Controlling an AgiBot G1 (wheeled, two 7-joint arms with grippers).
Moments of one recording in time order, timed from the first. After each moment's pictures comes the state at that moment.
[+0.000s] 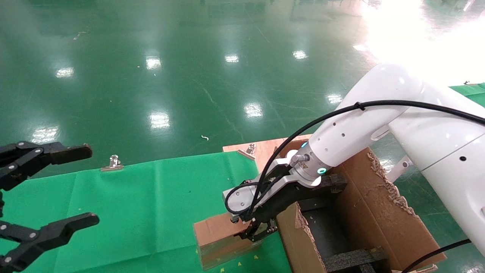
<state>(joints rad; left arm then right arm) -1.09 0.58 0.36 -1.24 0.66 1.45 -0.14 1.64 -0.99 -0.96 0.99 -1.61 -1.56 0.07</state>
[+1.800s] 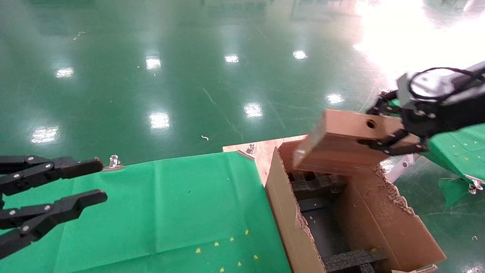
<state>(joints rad) -1.09 0.58 0.36 -1.24 0.66 1.45 -0.14 2.36 -0.48 -1.53 0.80 -1.26 -1.59 -0.07</state>
